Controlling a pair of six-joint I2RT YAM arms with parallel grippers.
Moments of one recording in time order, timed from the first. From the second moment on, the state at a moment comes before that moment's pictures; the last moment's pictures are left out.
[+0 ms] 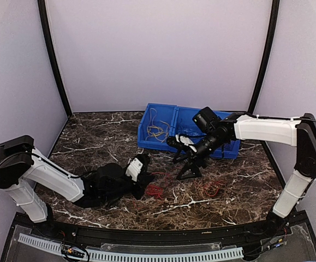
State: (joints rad) left arm -1.13 1.62 0.52 0.76 -0.24 -0.10; right arm 0.70 1.67 1.21 -0.67 -0.78 -0.67
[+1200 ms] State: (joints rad) left arm -1.14 1.75 0.44 0.95 -0.23 -0.12; right arm 0.79 1.71 1.61 -0.83 -0.90 -0.66
